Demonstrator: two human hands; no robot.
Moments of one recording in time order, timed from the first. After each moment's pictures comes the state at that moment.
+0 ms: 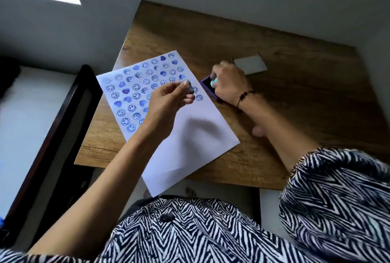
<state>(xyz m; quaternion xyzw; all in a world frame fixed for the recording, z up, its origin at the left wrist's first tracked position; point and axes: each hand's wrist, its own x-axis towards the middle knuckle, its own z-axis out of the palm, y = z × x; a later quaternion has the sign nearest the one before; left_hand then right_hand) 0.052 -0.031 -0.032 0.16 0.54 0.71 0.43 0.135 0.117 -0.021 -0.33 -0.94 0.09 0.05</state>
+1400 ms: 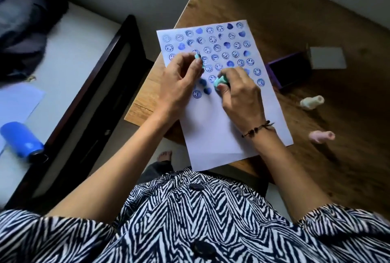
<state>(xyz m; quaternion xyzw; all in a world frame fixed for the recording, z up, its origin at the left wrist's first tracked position) 0.004 -0.093 -0.073 0.17 0.65 0.70 0.23 0.104 -0.005 -0.048 -0.23 -0.94 0.19 0.15</state>
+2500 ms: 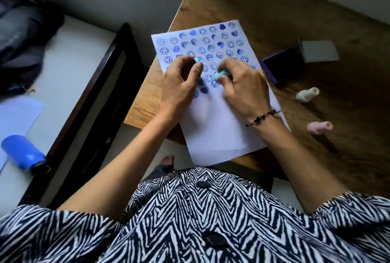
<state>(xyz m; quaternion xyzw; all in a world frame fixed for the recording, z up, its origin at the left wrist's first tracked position) 0.011 -0.093 -0.065 0.20 0.73 0.62 0.20 0.103 0.001 -0.030 -0.27 -0.94 0.18 0.12</state>
